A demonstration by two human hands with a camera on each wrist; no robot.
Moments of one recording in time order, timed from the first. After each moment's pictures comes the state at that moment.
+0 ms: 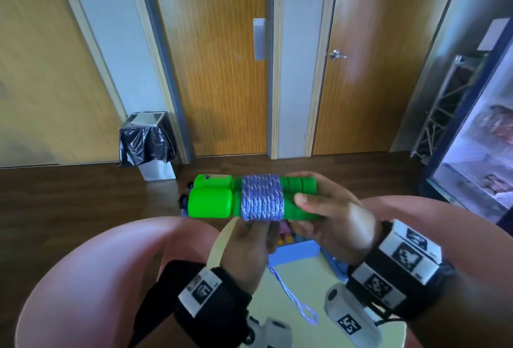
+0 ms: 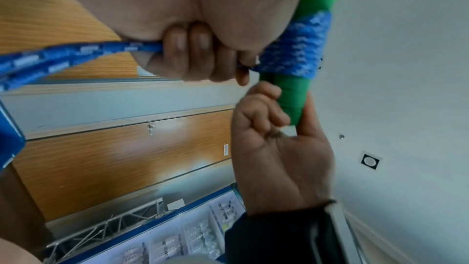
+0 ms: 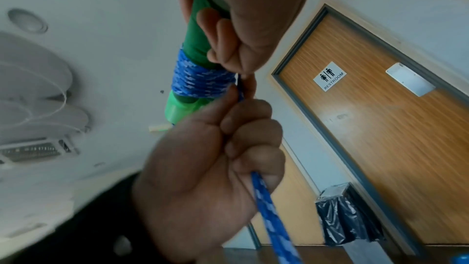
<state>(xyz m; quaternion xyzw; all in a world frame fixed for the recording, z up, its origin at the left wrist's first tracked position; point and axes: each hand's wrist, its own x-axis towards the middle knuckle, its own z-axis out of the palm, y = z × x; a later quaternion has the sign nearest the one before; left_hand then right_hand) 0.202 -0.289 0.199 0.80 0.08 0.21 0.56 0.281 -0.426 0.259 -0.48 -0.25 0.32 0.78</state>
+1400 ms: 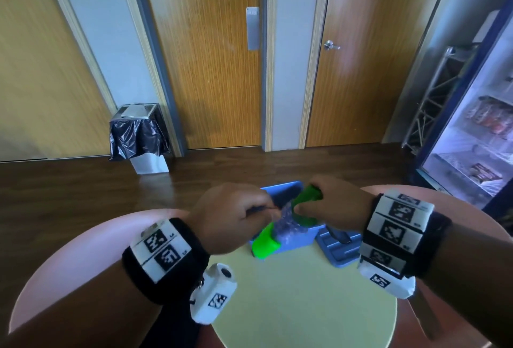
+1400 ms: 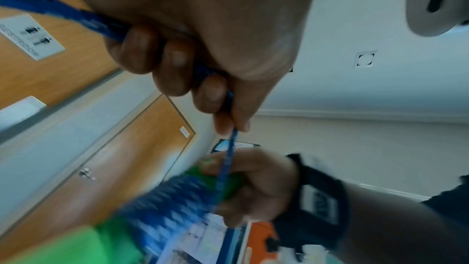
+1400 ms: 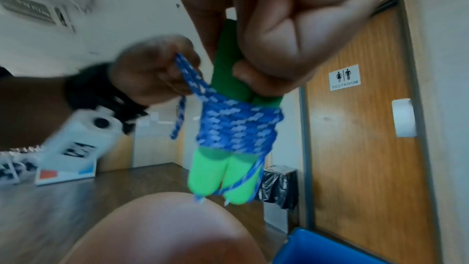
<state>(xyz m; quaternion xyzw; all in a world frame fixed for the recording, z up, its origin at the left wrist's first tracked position) 0.199 -0.239 0.254 0.95 -0.13 0.16 0.24 0.305 -0.437 0.270 -0.91 -0.27 0.17 0.27</state>
